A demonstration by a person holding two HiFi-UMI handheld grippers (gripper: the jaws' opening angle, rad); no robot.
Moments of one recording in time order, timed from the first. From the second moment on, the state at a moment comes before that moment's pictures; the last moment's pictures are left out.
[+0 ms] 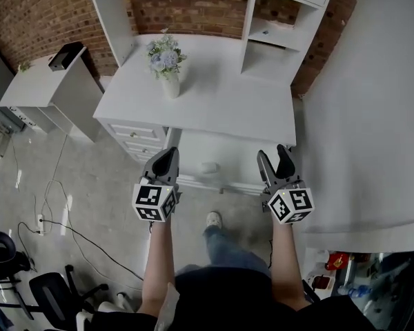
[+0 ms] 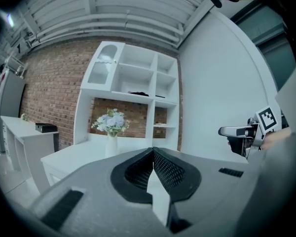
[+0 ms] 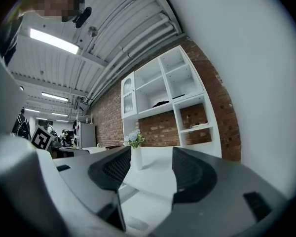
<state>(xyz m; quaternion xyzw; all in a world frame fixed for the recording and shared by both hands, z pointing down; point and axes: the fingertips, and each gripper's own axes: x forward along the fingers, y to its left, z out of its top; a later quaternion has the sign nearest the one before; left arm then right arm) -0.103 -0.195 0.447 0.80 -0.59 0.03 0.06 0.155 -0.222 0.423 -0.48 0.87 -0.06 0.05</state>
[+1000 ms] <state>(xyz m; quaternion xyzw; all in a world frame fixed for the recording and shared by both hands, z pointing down) -0.151 -0.320 0.466 0.78 -0.62 0.05 0.10 0.052 -0.379 0.449 -0.31 0.94 0.02 -0.15</state>
